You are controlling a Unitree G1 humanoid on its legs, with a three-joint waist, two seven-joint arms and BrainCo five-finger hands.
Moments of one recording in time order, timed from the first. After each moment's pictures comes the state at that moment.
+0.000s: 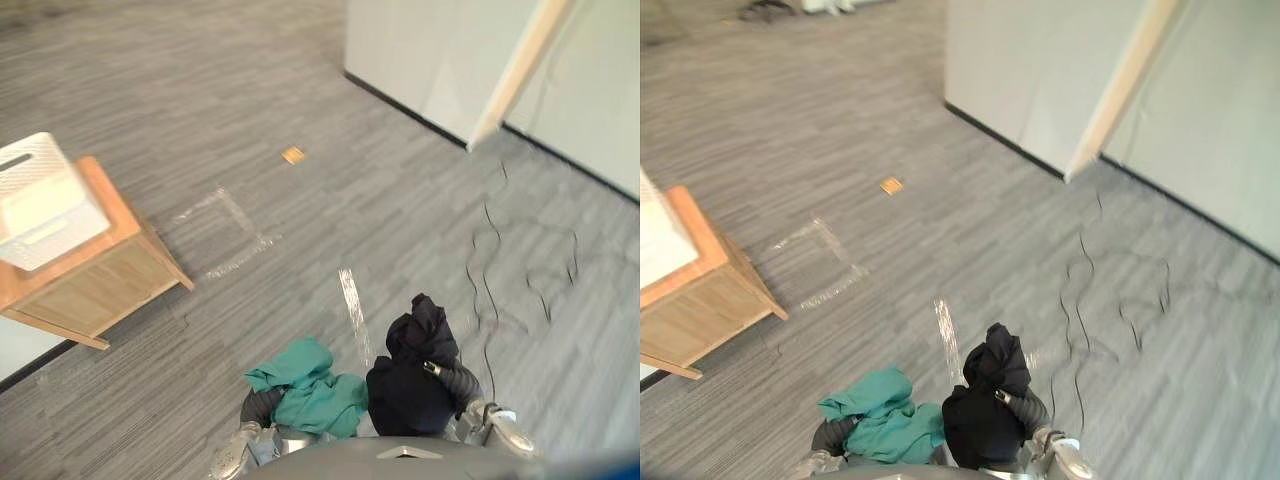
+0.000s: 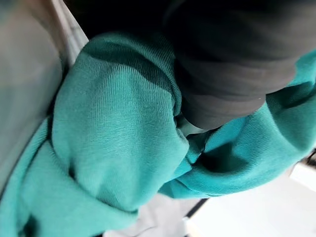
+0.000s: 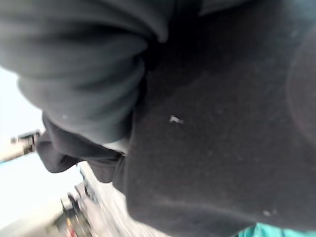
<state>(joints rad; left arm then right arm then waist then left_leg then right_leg) 0.42 0.19 -0.24 0.46 -0.58 -0.18 -0.02 0.44 -0.26 0.19 0.20 0.57 0.05 0.29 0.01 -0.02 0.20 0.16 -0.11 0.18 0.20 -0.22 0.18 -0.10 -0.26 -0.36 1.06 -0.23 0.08</state>
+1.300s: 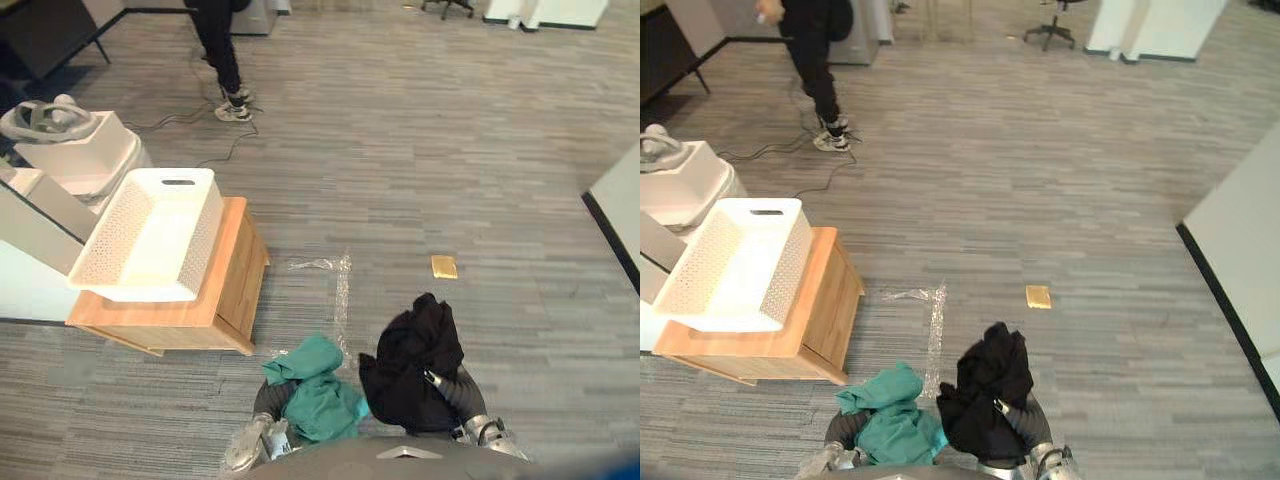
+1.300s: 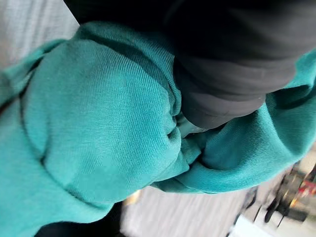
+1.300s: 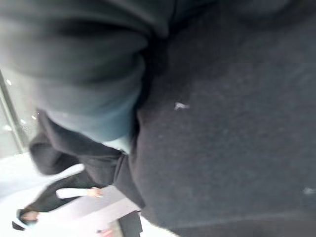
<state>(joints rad) 0.30 0.20 -0.34 0.53 -0.57 -0.23 0.01 0.50 -0.21 0.26 0.35 0.37 -0.48 0.23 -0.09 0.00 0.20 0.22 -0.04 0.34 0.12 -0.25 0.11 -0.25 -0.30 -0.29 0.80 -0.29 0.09</state>
